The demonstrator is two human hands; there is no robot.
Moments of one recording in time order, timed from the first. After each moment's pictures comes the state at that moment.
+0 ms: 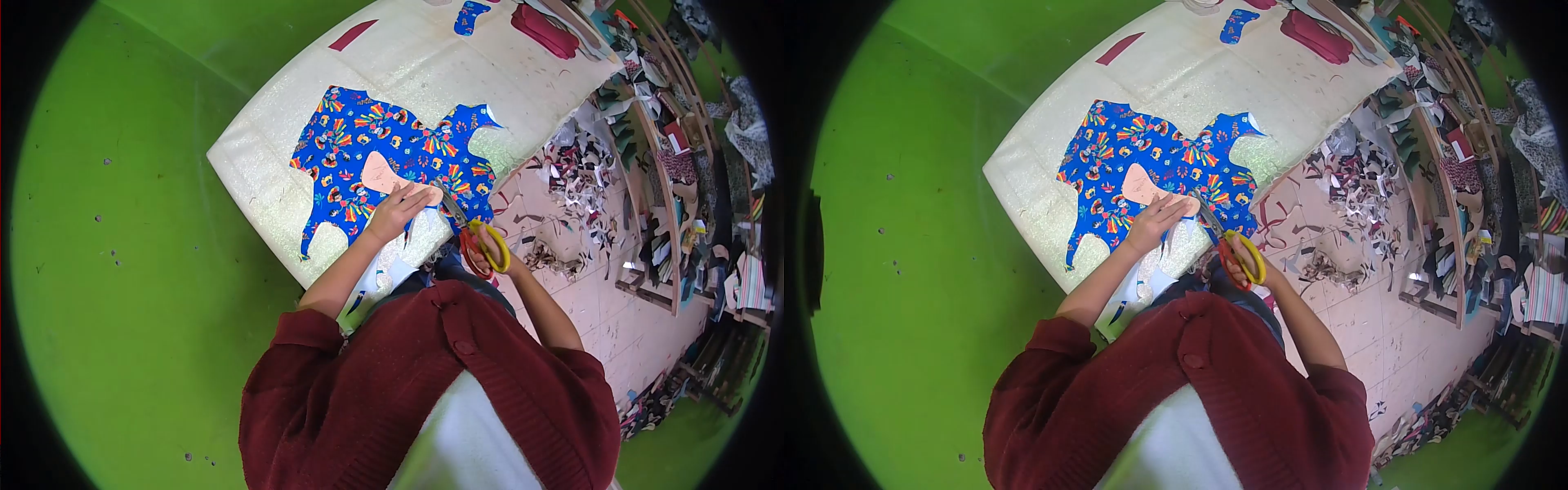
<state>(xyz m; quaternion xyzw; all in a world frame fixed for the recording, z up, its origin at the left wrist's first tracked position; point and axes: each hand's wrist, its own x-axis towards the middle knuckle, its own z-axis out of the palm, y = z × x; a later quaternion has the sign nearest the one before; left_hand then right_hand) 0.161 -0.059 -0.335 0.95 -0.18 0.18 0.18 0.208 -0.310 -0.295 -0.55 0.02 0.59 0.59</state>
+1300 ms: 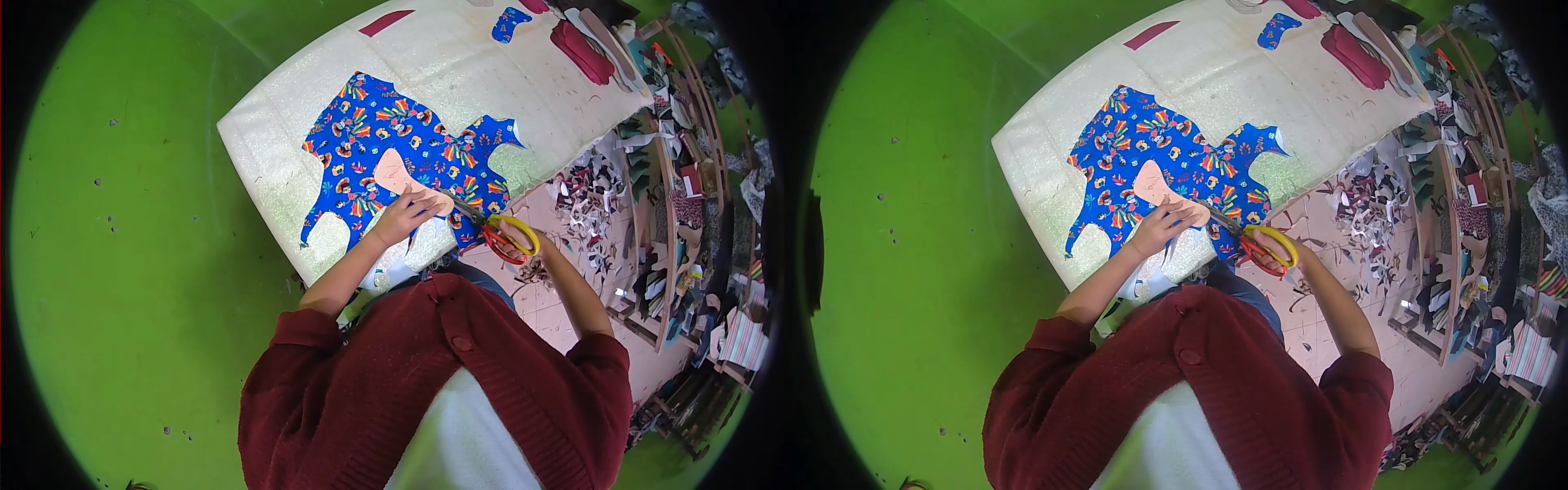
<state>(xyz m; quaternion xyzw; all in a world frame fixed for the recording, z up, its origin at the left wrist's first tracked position) 0.160 -0.059 -0.334 0.95 -0.15 0.21 0.19 0.304 -0.317 -0.294 -0.52 -0.07 0.73 0.44</state>
